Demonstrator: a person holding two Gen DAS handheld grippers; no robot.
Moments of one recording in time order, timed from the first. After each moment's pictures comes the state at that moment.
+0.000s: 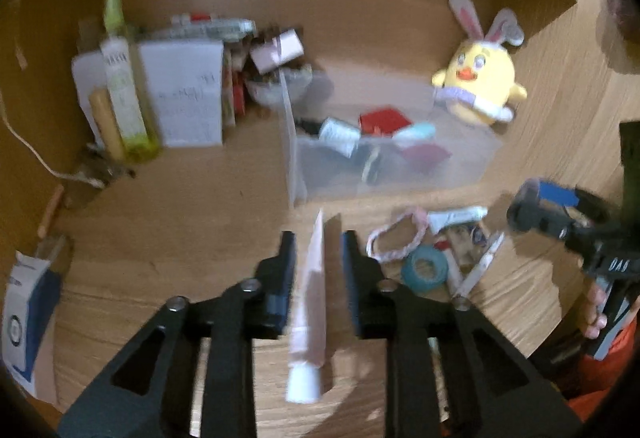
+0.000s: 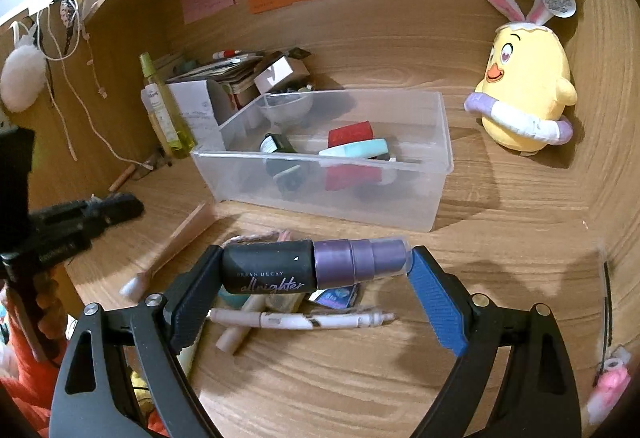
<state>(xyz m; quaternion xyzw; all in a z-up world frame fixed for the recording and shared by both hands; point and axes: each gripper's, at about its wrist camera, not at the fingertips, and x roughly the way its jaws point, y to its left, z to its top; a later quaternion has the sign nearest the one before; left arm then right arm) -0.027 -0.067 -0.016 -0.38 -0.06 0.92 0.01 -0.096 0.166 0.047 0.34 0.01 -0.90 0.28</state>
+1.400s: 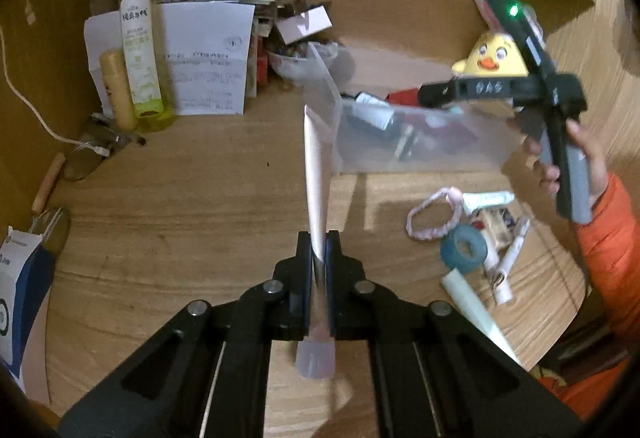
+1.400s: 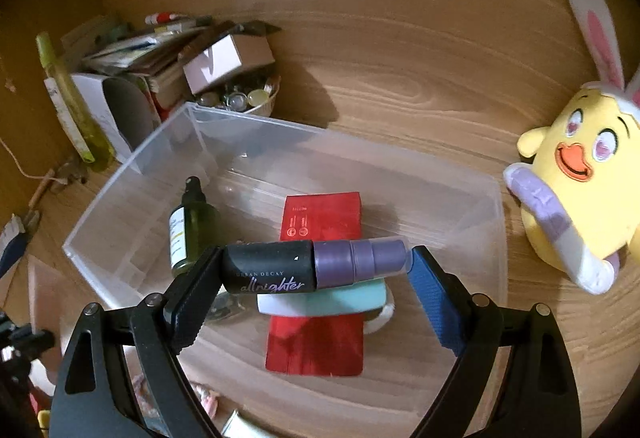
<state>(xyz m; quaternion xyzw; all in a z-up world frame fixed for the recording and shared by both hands) -0.018 -0.096 -0.035 -0.38 -0.08 0.92 0.00 -0.253 0.070 0.039 0.41 0.12 -0.87 0.24</state>
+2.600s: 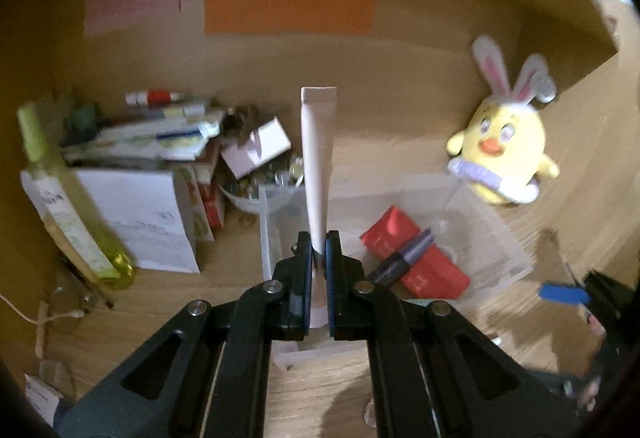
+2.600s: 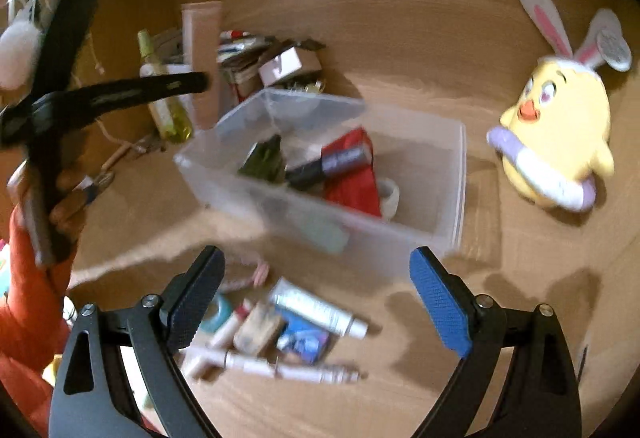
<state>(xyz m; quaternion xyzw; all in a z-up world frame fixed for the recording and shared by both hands) -0.159 -0.060 0.039 -0.34 -0.04 0.94 0.00 -0.135 0.150 0.051 0.37 0.09 -0.87 0.32</state>
